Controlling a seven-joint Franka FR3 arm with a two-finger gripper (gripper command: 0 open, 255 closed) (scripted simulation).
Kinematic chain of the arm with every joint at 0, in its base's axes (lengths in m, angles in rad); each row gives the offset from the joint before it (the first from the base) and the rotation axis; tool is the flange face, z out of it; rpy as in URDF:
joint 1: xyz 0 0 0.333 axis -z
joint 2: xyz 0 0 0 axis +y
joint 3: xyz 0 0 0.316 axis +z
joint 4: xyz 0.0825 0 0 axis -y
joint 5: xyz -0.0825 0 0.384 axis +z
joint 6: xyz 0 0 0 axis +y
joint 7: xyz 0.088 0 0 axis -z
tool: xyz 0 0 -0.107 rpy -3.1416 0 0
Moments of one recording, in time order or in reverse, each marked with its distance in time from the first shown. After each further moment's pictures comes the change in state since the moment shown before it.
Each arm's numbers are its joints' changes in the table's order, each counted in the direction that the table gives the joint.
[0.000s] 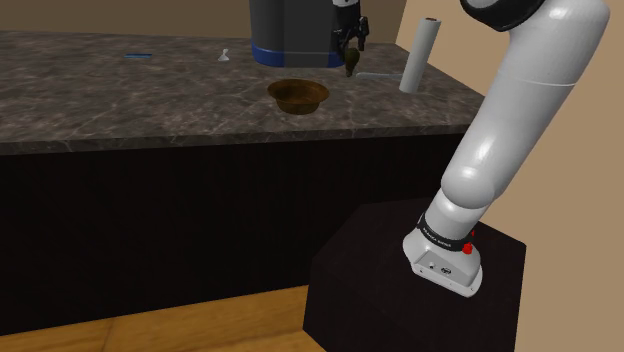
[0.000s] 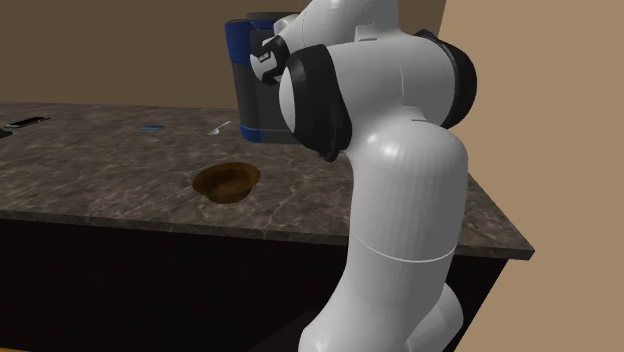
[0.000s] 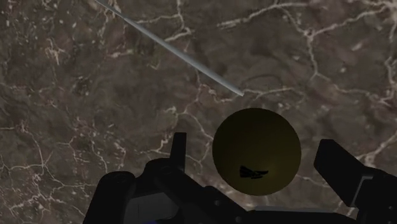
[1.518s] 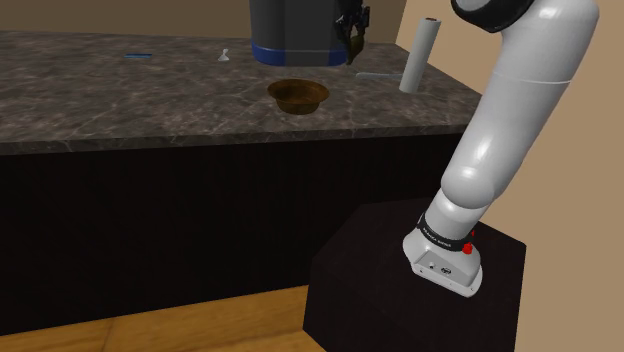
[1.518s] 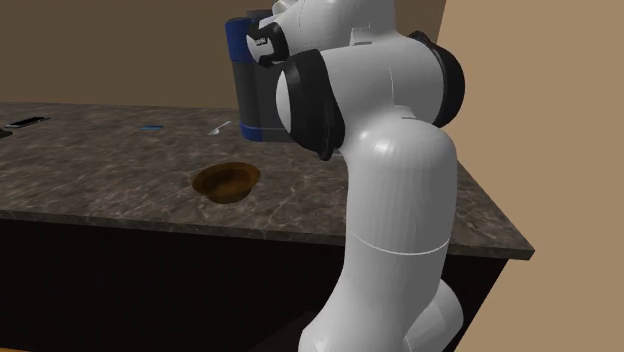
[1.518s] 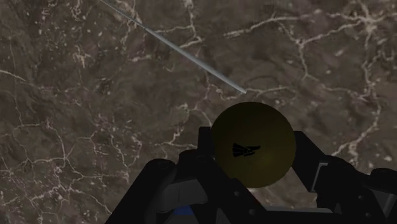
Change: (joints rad) arm 0.002 0.041 -0.001 0.154 0.008 0.140 -0.039
